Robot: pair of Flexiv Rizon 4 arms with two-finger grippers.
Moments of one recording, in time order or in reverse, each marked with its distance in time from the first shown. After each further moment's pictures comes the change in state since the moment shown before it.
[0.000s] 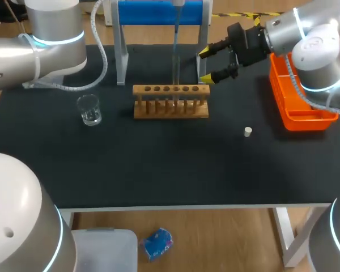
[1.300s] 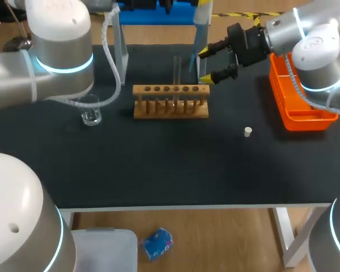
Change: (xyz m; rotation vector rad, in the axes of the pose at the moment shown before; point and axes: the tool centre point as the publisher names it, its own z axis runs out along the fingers) left arm 0.126 -0.035 0.027 -0.053 0.043 -0.042; right arm 0.006 0.008 -0.002 -0.024 0.018 -0.029
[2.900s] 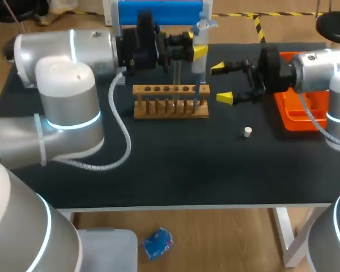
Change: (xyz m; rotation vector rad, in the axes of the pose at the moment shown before) left arm 0.040 0.099 -0.001 0.116 -0.040 -0.055; right arm 0.116 0.051 -0.044 -0.467 0.097 0.075
